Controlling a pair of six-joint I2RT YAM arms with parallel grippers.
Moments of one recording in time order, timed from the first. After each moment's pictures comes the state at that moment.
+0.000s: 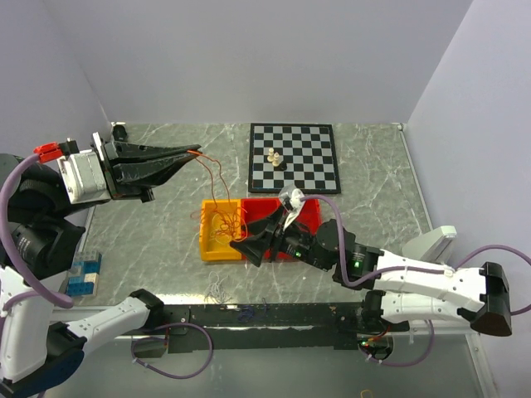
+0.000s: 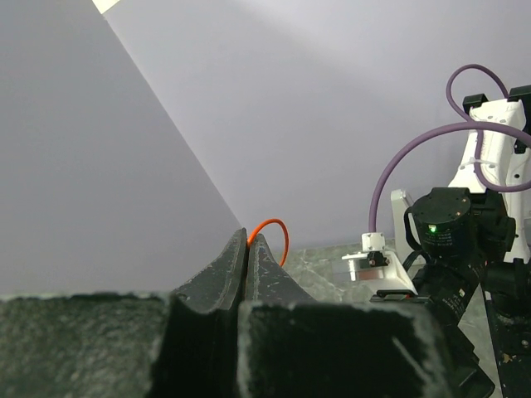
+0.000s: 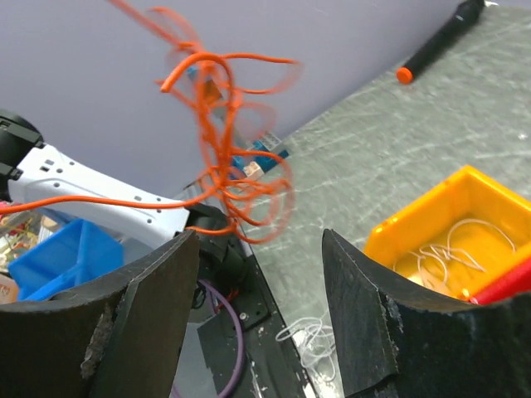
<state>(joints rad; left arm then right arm) -0.54 0.96 1.75 -0.32 0.76 0.17 1.23 0.97 0.76 0.28 0.10 0.45</state>
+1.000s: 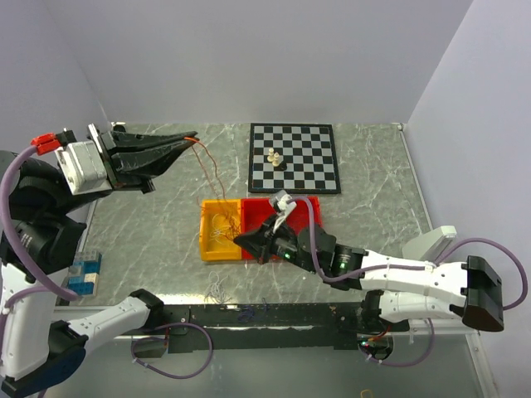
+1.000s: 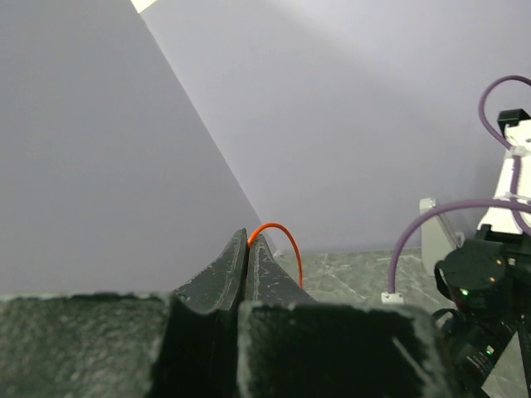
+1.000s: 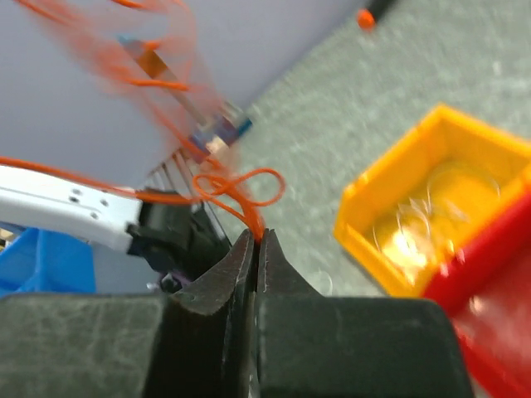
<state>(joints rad) -0.53 0.98 1.76 -0.30 0.71 0.17 1.23 1.07 0.73 0.31 0.16 0.50</state>
